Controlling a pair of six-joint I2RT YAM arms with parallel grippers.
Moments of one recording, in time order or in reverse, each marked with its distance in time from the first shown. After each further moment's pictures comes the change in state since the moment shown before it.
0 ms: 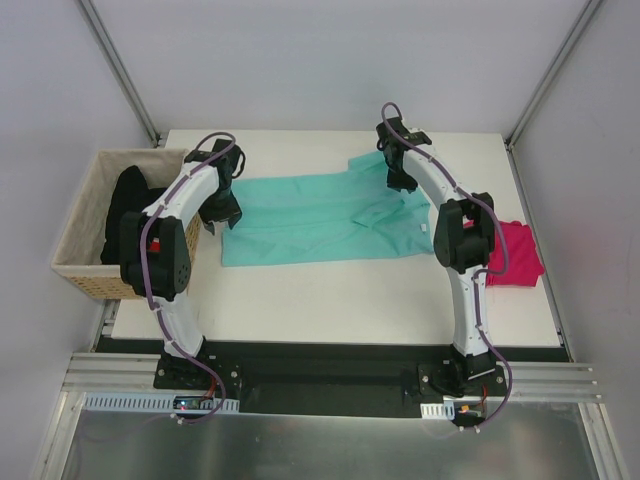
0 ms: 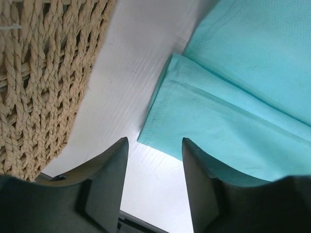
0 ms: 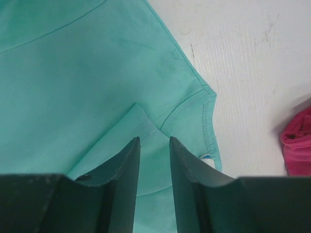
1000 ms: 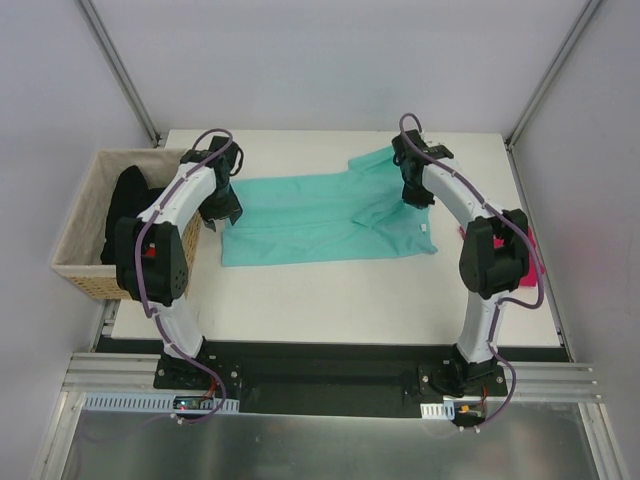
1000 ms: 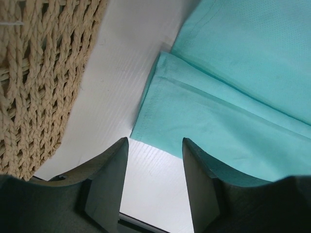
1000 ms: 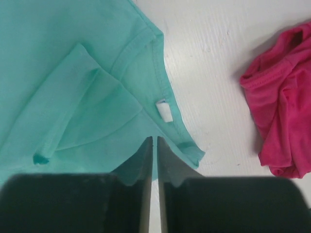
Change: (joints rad) left arm 0.000 -0.037 -0.002 0.022 0.034 0.002; right arm -0.008 -0.307 -0.353 0.021 0.006 0.047
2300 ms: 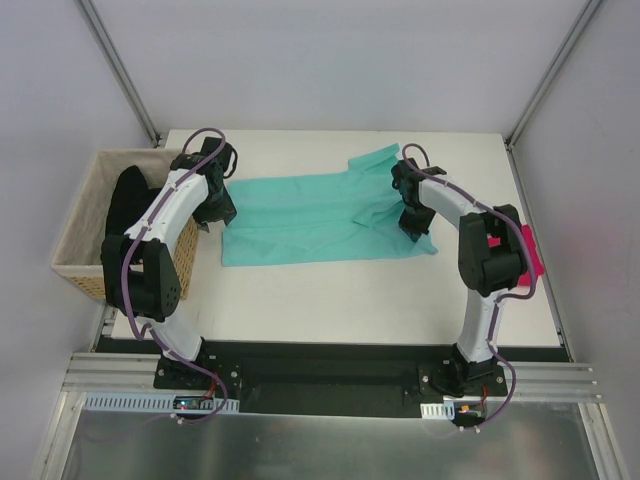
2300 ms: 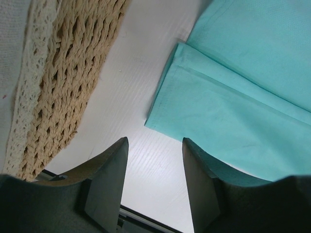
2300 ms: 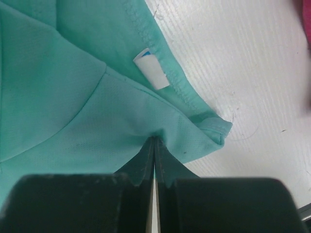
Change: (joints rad) left arm 0.000 -0.130 -0.063 -0.010 -0.034 0.002; right arm -0.008 -0.005 -0.252 0.021 -0.112 0.273
